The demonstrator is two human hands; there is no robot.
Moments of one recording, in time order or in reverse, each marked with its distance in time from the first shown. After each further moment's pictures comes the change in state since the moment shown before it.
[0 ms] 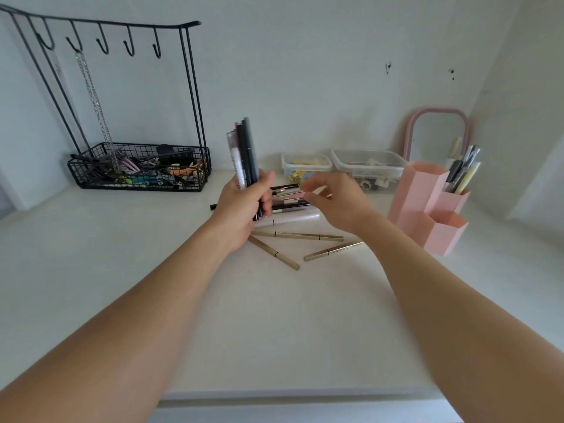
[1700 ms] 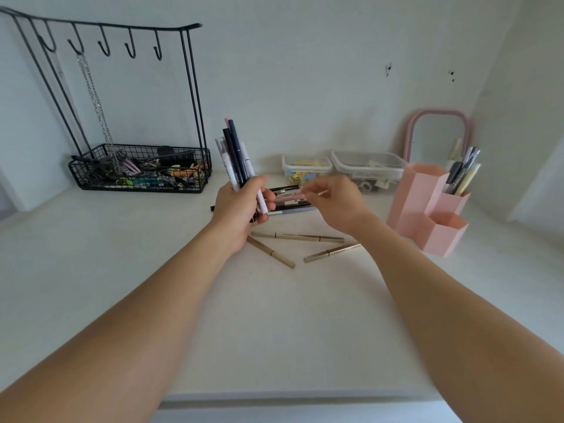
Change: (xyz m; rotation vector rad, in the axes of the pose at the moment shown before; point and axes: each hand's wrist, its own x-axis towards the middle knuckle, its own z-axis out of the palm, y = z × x) left_hand -0.001 0.004 0.005 0.032 0.186 -0.068; right_hand 0.005 0.005 0.009 0.038 0.035 0.088
